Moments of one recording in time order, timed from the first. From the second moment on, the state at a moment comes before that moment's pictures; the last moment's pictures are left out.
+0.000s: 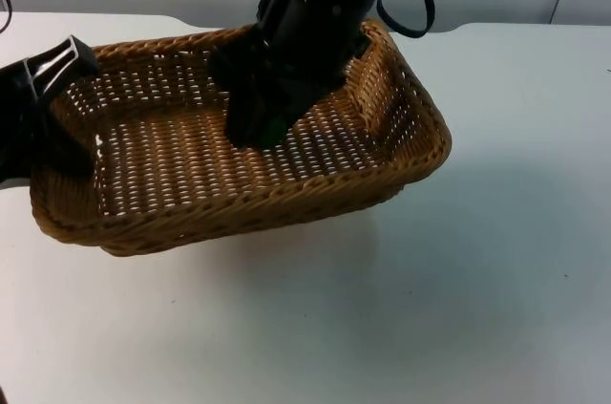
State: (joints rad) right arm 0.61 2.28 -1.91 0.37 1.05 -0.38; left arm -0.10 1.62 -0.70 -1.18 0.41 0.55
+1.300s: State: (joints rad) right arm 0.61 1.91 -2.42 0.22 1.22 -0.17; left arm -0.10 1.83 -0.85 -1.11 0.42 0.71
